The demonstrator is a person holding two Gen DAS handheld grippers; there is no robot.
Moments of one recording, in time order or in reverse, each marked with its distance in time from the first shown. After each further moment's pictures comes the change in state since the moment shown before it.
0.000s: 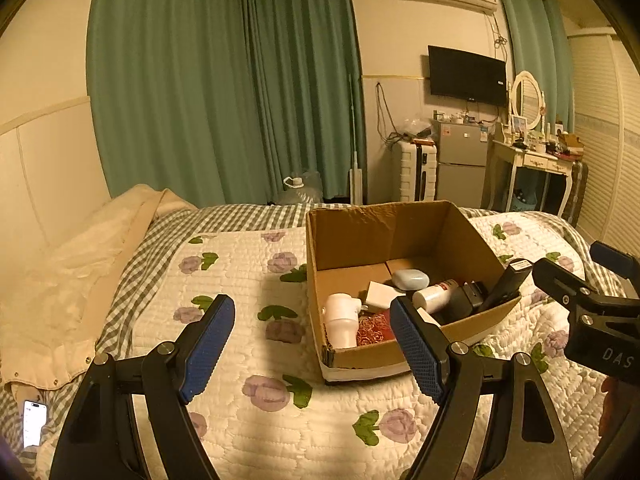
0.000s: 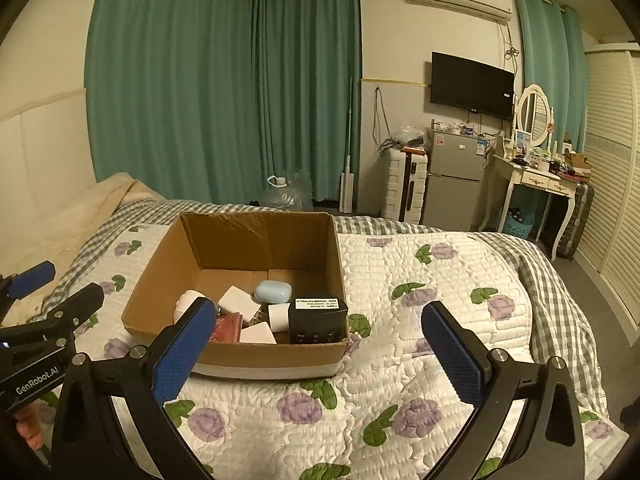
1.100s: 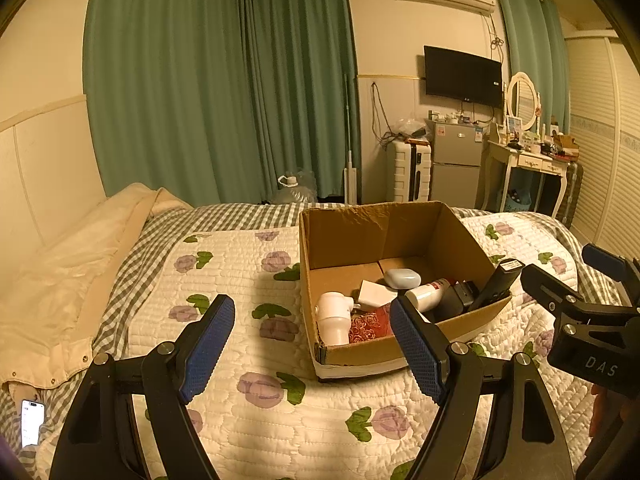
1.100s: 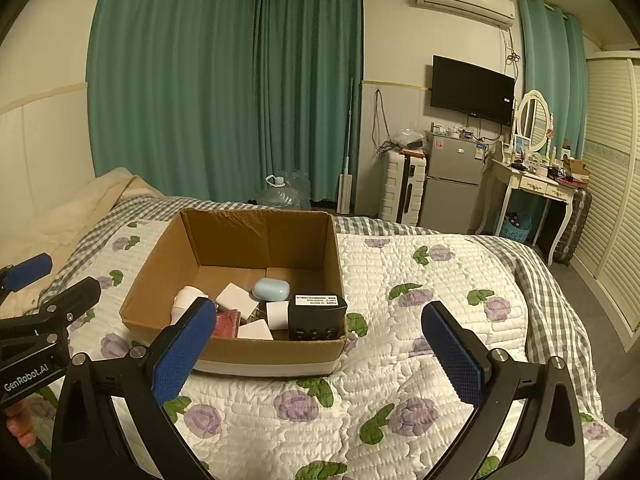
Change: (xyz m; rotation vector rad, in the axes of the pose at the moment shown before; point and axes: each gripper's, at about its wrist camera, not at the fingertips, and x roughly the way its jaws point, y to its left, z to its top) left arm -0.002 -0.001 0.002 -0.003 0.008 -0.018; right arm -0.003 0.001 -0.002 -0.019 -0.001 -0.014
